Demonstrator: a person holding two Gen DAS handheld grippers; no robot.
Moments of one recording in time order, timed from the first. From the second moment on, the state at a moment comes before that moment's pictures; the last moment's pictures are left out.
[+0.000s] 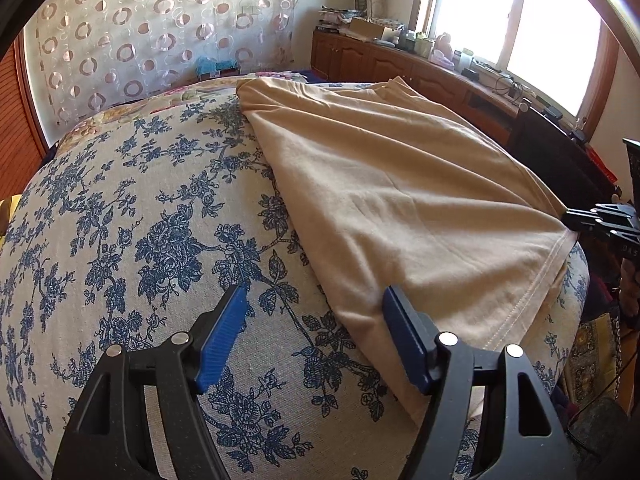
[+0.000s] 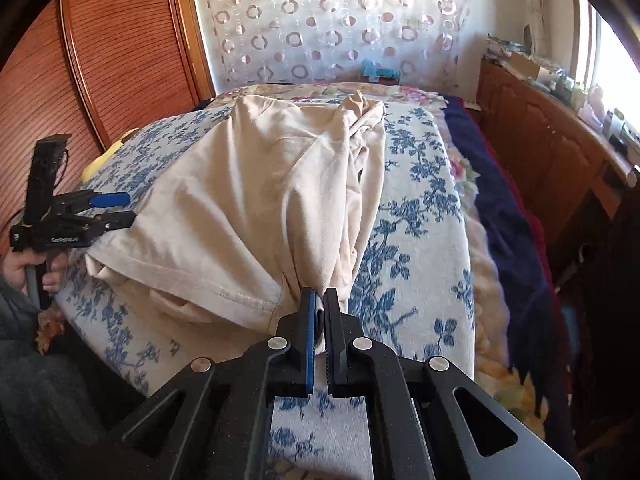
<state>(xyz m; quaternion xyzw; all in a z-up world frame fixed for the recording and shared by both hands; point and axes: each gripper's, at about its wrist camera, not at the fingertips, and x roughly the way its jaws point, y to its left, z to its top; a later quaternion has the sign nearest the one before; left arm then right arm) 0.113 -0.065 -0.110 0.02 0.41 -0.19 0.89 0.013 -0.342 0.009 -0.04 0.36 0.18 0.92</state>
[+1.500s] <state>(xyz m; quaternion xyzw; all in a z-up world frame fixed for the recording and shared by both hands) 0.069 -0.068 -0.107 -0.02 0.42 -0.28 0.86 0.029 -0.338 -0.014 -0.01 0.38 0.18 0.91</state>
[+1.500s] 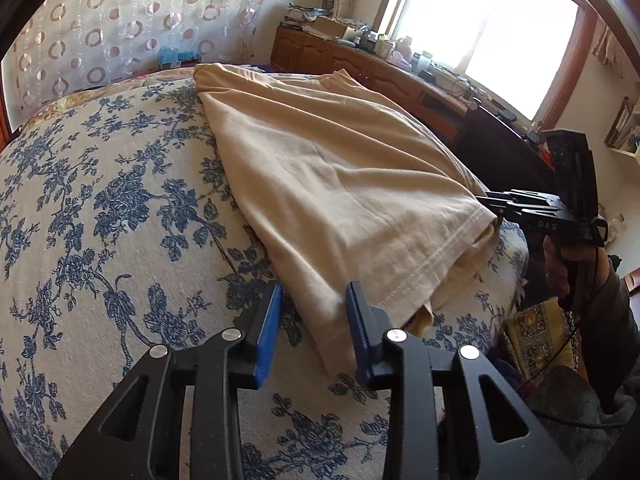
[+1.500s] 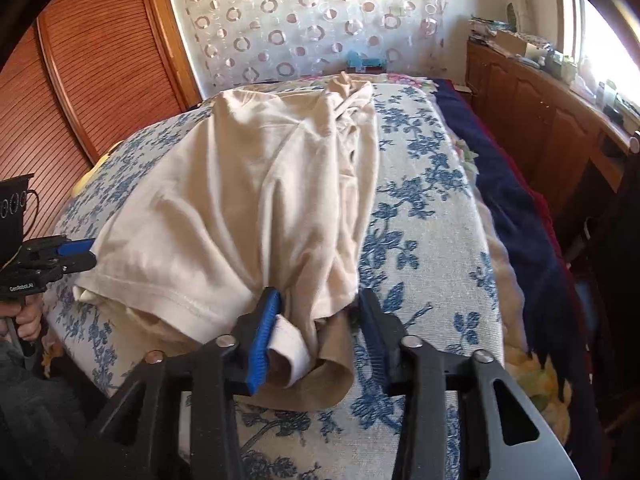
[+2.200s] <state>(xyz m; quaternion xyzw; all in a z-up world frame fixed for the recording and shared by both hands) 0.176 -0.054 -0.014 -0.07 0.33 -0.28 0.90 0.096 -0.355 0.080 0.04 0.24 0.24 0.94</state>
